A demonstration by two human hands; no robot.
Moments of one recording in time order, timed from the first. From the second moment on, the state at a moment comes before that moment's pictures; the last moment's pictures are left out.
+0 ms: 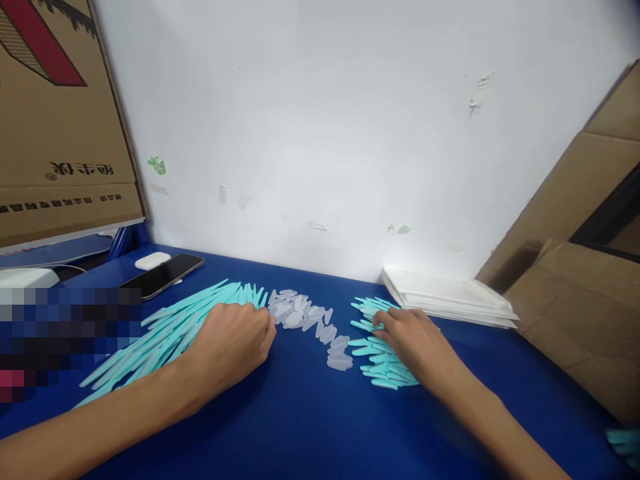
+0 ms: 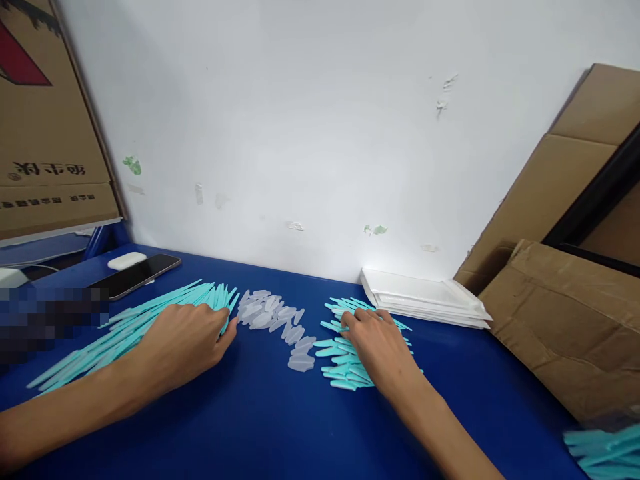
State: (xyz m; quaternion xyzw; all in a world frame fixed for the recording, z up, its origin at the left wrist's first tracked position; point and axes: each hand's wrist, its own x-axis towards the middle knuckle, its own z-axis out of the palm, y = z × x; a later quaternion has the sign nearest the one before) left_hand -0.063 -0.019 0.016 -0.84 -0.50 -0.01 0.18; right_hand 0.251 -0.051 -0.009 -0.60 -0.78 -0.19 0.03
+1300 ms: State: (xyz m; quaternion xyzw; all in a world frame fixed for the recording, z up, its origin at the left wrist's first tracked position) left_hand -0.050 -0.027 -0.025 -0.97 -0.18 -0.16 0.07; right_hand 0.221 -0.075 0.002 -0.45 -0.87 -0.17 0.12
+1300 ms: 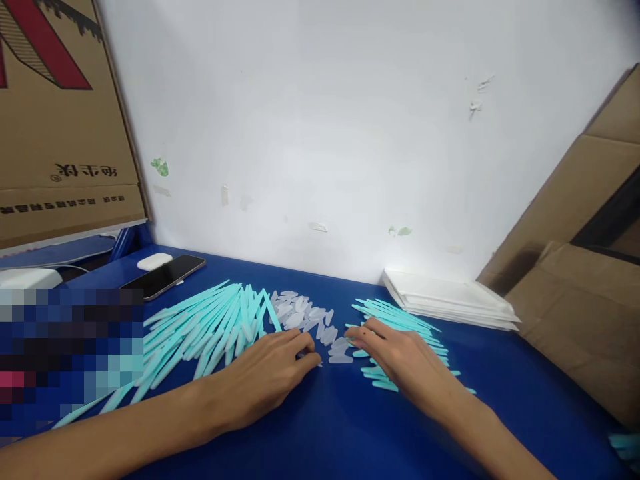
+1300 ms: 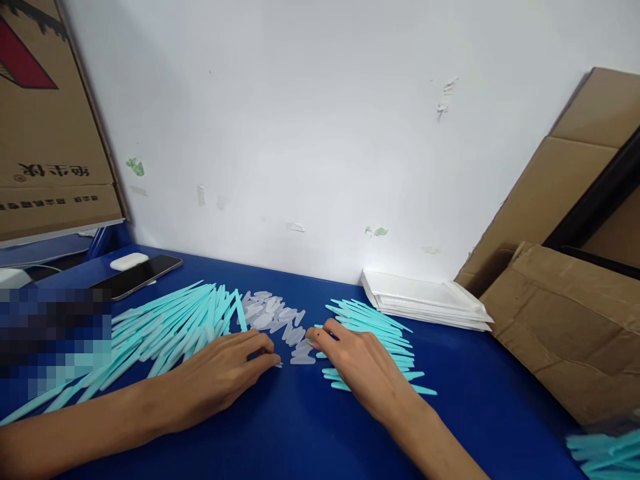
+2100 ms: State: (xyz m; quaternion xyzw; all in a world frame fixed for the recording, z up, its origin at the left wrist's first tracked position) left_hand -0.045 -0.034 -0.019 -0.93 -0.25 -0.25 0.04; right_hand 0.204 -0.087 0.002 -0.42 -0.87 -0.07 0.24
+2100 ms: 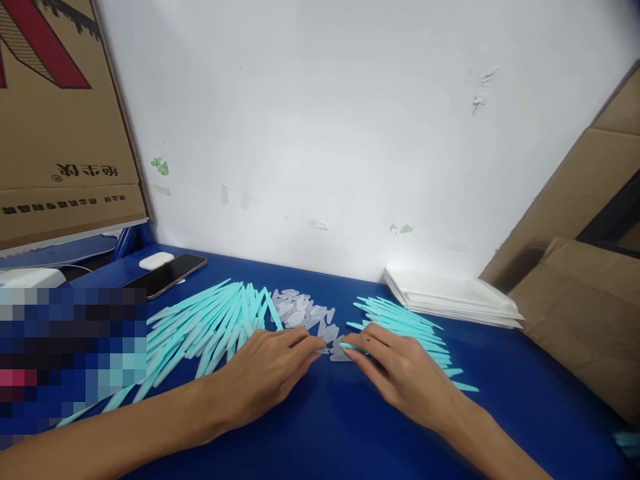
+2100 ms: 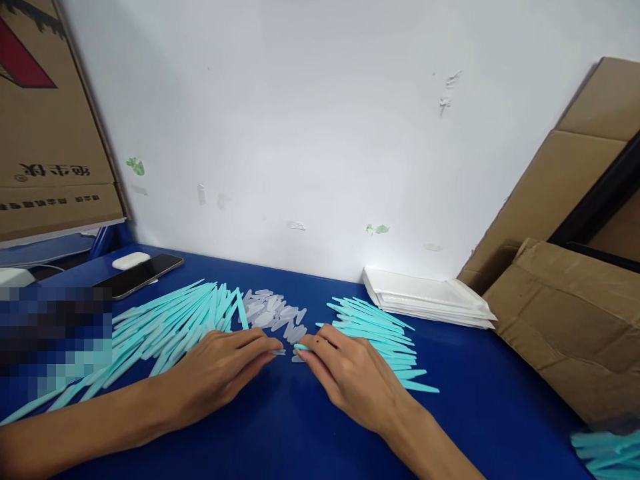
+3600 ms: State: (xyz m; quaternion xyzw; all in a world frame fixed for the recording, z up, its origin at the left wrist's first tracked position) left_hand -0.048 -0.034 -0.014 -0.91 -0.18 -0.36 0.05; right_hand 0.207 -0.087 0.005 -0.47 -0.87 -0.12 0.14
